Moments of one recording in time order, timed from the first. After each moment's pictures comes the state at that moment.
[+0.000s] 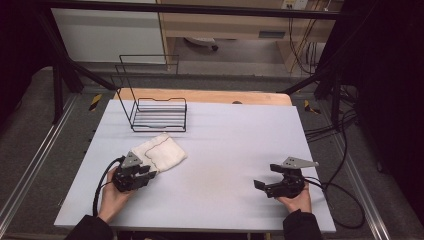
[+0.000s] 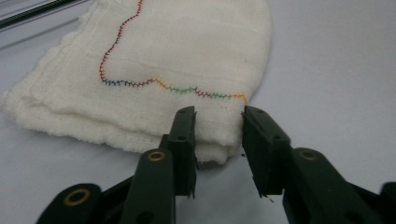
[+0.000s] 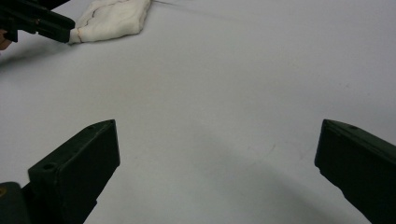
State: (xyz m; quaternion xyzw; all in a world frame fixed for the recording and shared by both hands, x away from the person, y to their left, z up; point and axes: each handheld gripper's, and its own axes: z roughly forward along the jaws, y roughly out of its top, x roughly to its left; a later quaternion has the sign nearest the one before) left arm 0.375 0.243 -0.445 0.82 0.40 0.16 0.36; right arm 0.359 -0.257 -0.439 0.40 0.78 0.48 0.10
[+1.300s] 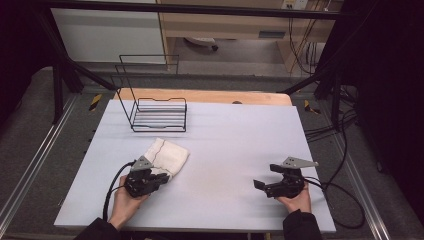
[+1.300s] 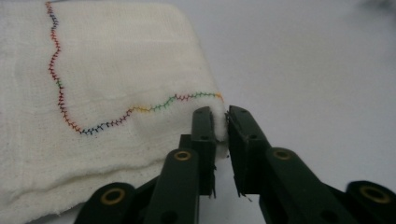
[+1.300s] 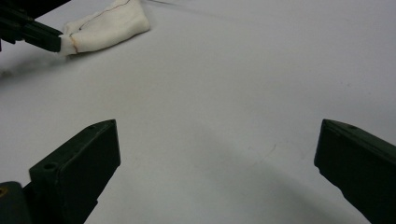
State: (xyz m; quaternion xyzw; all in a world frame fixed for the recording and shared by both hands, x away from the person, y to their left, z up) left arm 0.358 0.206 -0.438 0.81 0.40 0.09 0.41; right arm 0.359 -0.257 -0.440 0.40 0.77 0.48 0.10
